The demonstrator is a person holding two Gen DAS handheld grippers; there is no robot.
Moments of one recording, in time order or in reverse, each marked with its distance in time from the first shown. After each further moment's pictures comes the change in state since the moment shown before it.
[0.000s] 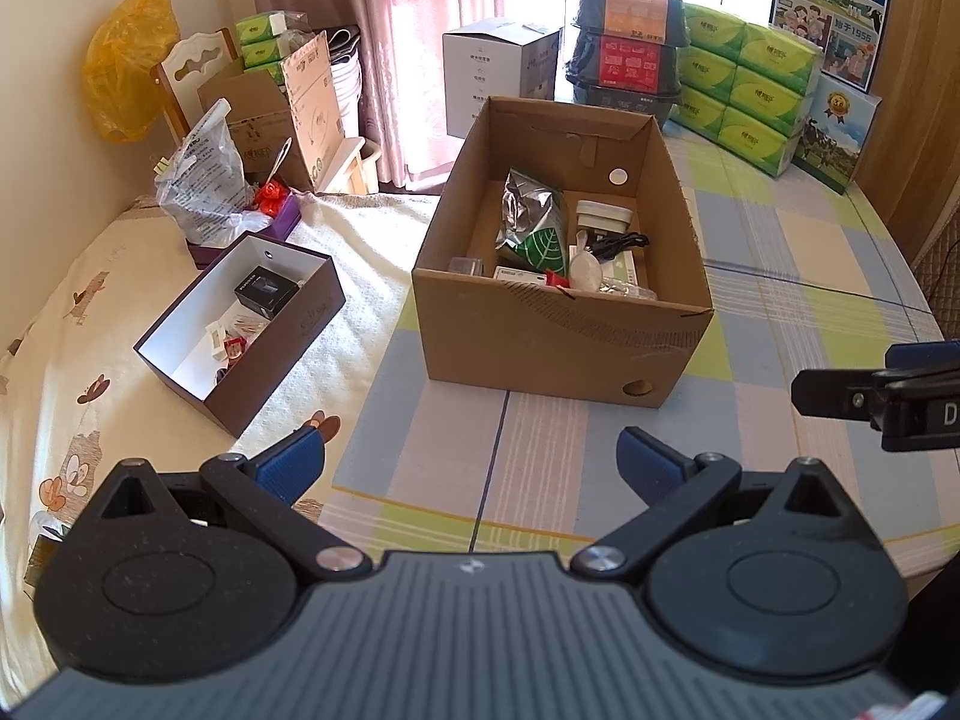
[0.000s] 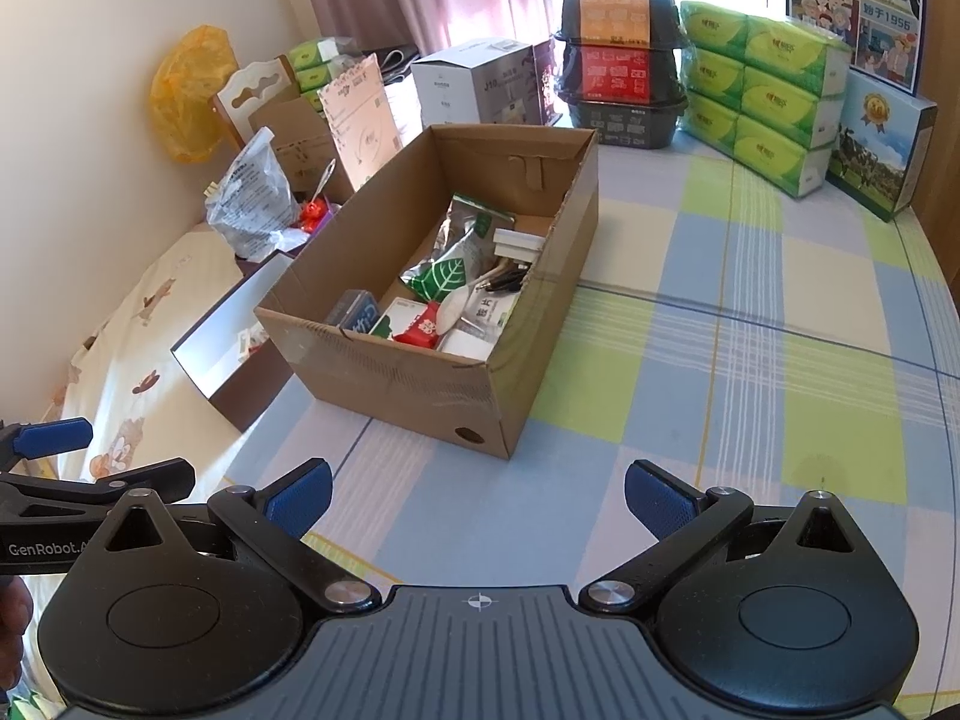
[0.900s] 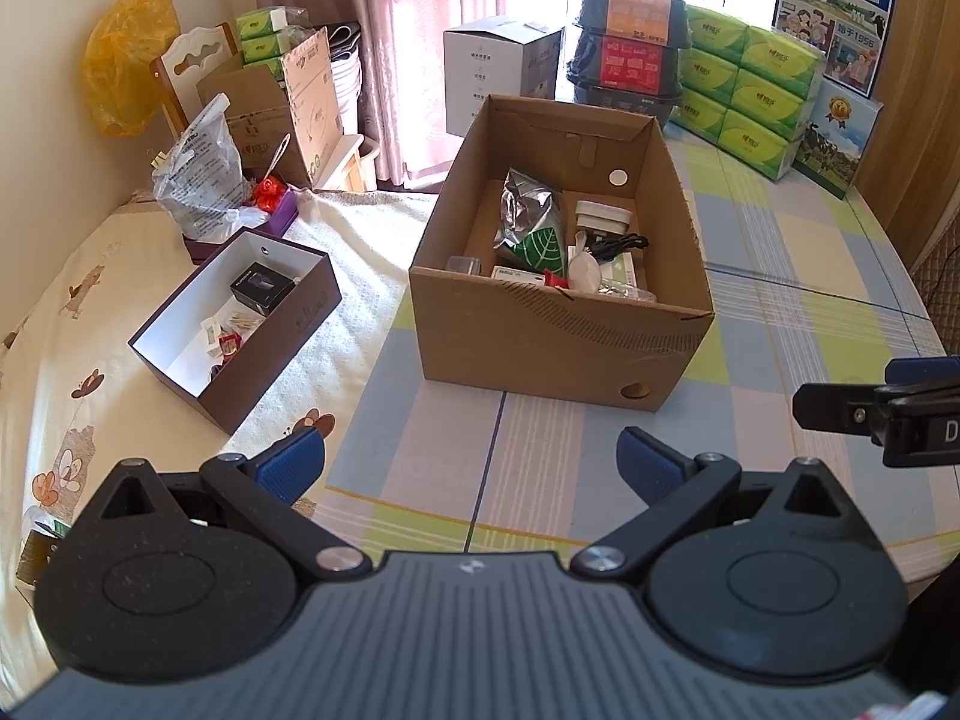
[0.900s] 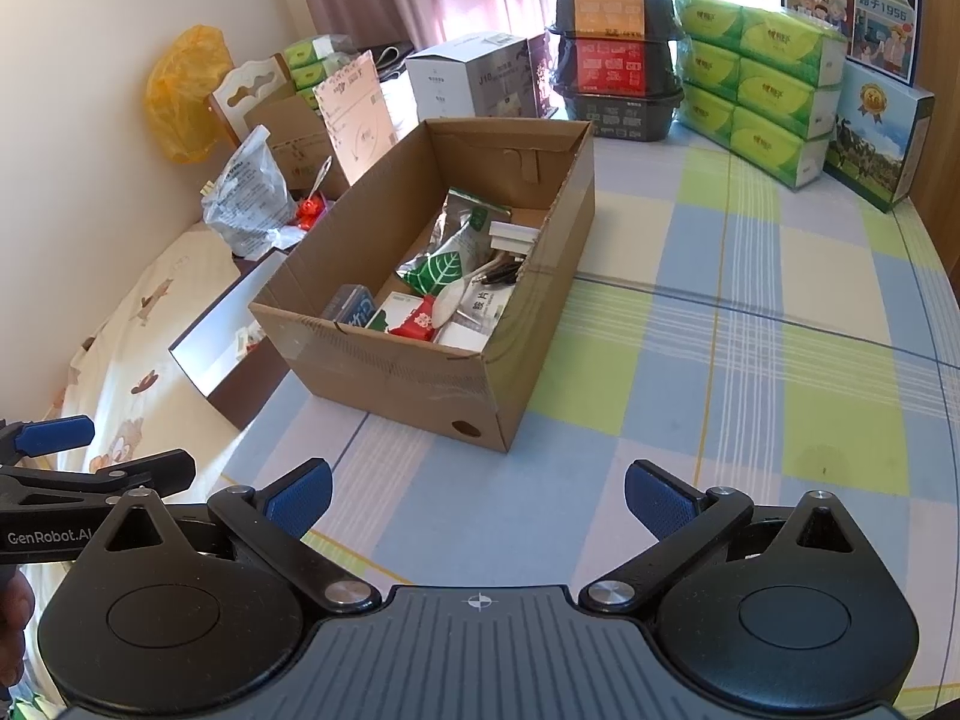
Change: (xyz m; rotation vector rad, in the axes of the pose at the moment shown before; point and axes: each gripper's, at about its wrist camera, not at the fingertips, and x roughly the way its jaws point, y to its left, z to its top) left arm 0.004 0.000 0.001 -0.014 0.002 -0.008; right arm 0.002 -0.003 -0.003 0.010 0.005 0.001
